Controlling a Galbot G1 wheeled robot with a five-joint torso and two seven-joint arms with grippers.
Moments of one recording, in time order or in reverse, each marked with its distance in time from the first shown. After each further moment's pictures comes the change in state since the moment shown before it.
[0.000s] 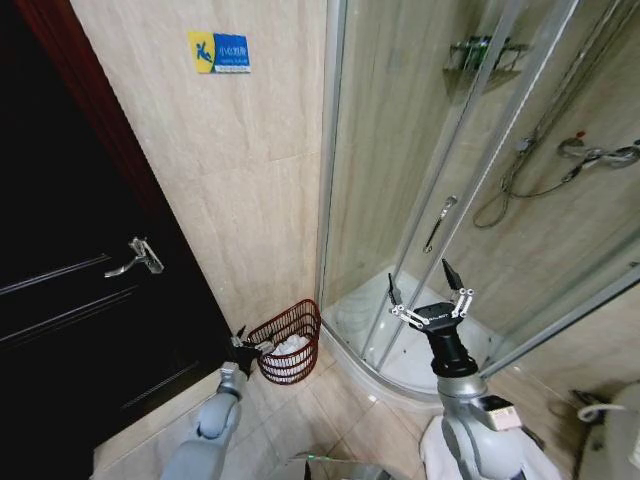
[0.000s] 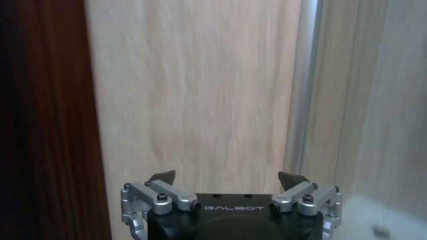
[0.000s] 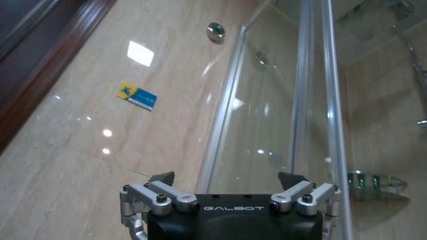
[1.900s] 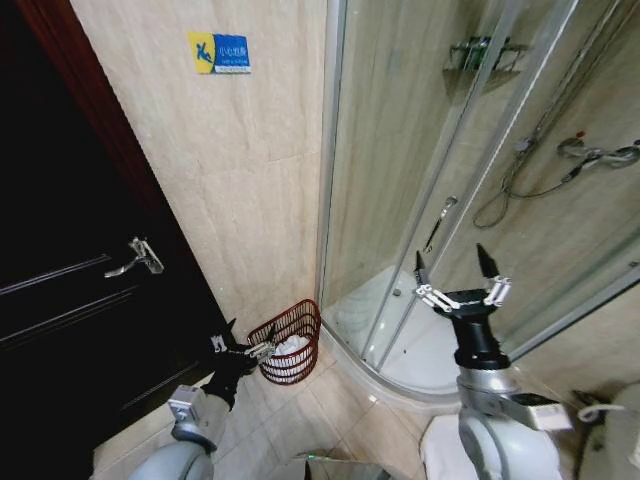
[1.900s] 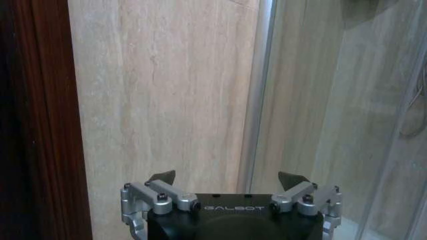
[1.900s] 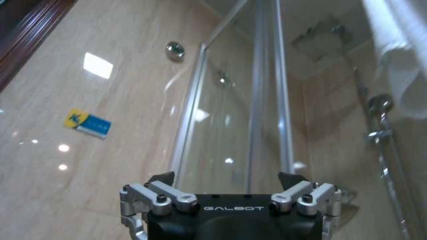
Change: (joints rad) left arm 0.399 -0.175 -0.017 -0.707 0.123 0.383 0.109; right arm -0.026 -0.015 0.114 0.181 0.126 -0.132 0.094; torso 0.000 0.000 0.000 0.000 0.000
